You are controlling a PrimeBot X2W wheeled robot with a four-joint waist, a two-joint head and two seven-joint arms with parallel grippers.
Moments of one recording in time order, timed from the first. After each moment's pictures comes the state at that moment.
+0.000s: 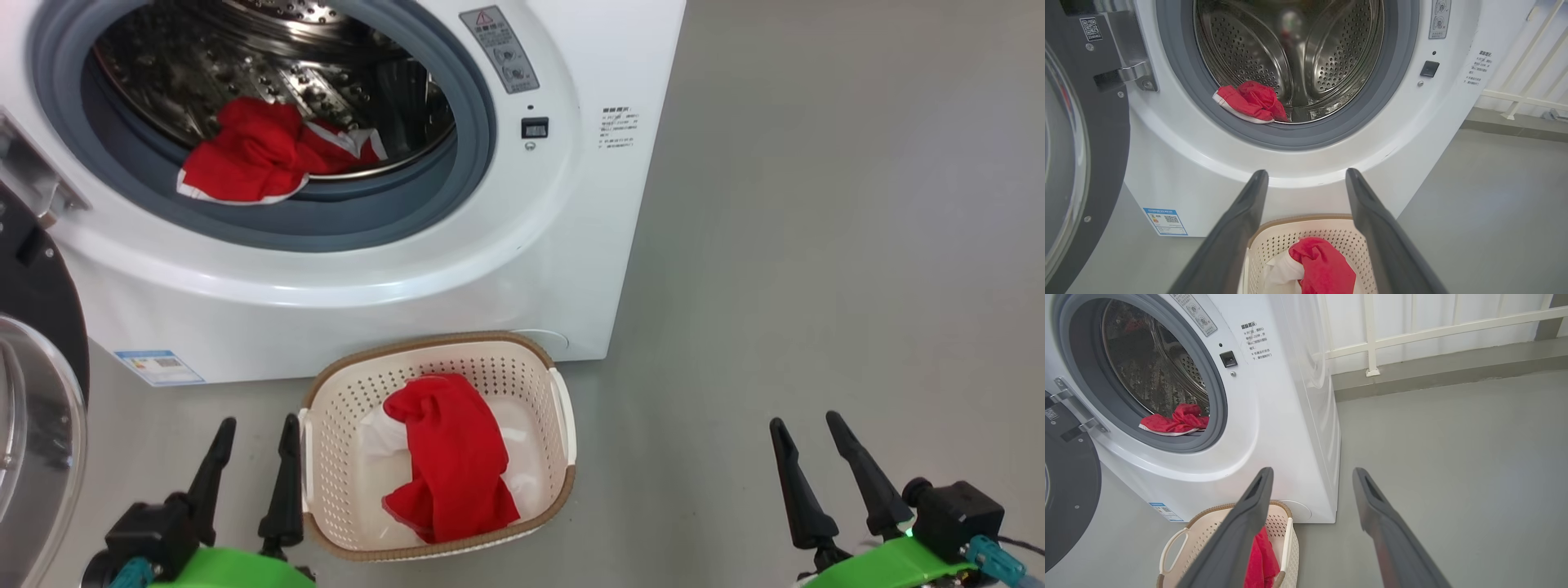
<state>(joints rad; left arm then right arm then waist) -0.14 0.05 0.04 0.34 -0.25 -0.13 -0.26 0.03 -0.06 0.05 0.20 0.40 0.12 -0.26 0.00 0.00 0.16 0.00</state>
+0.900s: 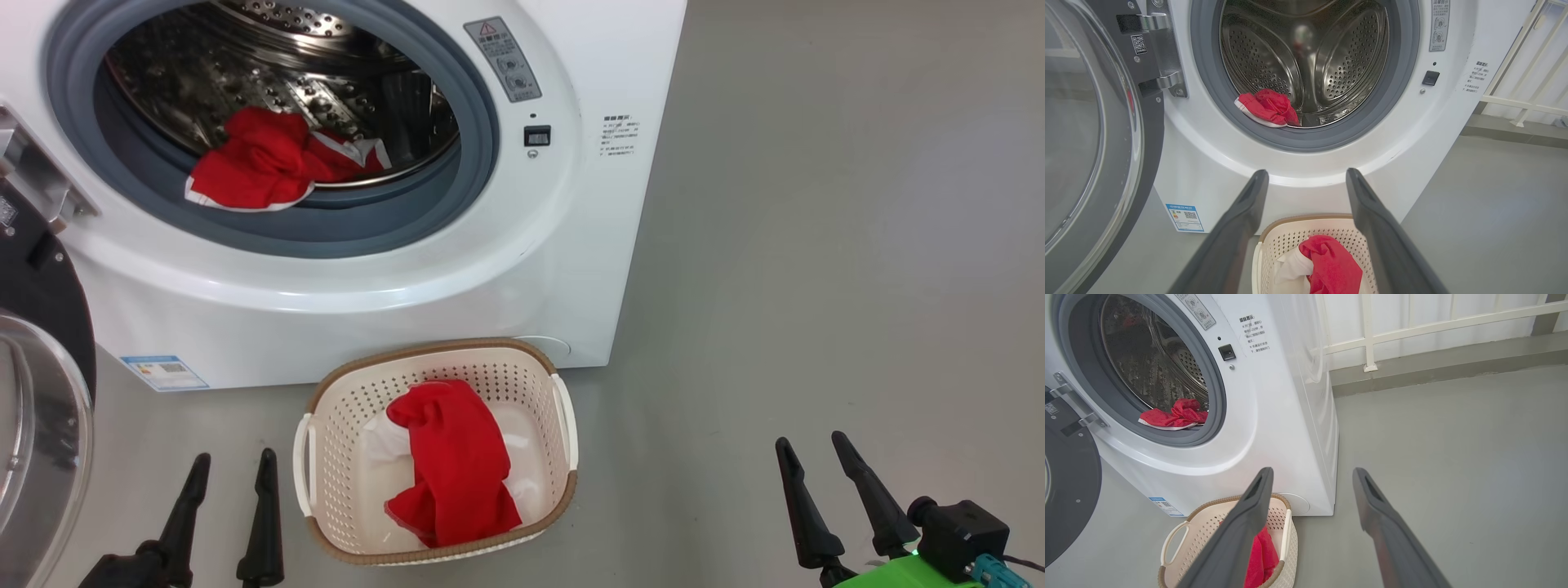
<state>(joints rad) 0.00 0.04 0.09 0.19 -0.23 -0.13 -0.26 0.08 -0.06 0.04 0.19 0.40 0.12 -0.26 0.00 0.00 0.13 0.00</state>
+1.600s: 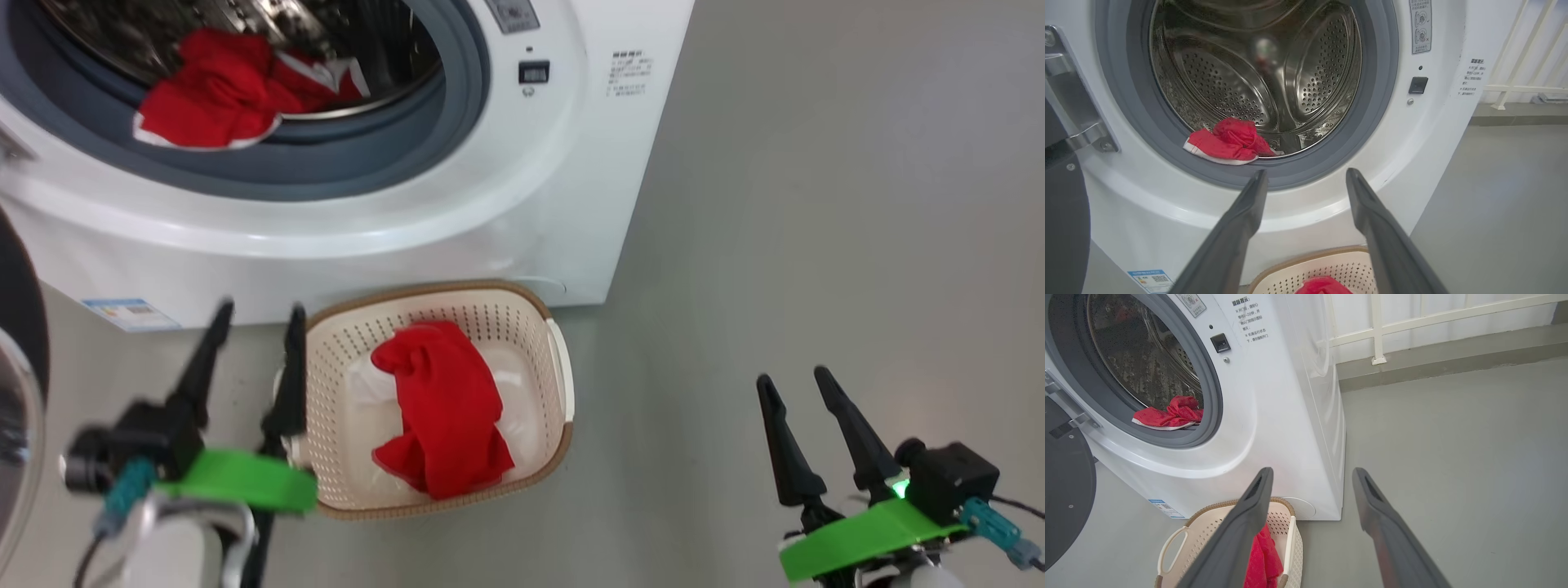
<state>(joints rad) -0.28 0.06 0.02 0.28 -0.15 -0.13 -0.26 -0.02 -0.05 0.06 0.18 0.40 0.12 -0.26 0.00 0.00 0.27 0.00</state>
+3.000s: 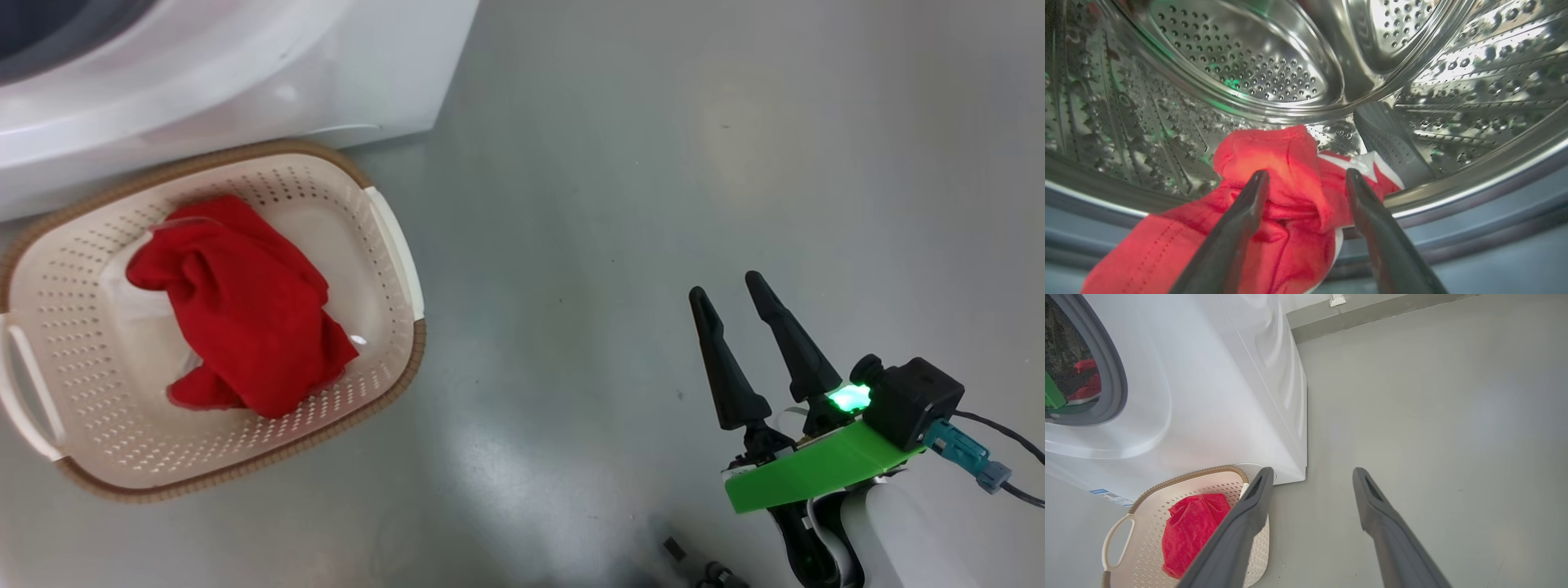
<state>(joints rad) -1.30 0.42 0.00 1.13 0.05 0.00 -0.26 -0.21 -0.05 0.21 0.14 0.49 0.12 -0.26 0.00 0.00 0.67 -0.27</state>
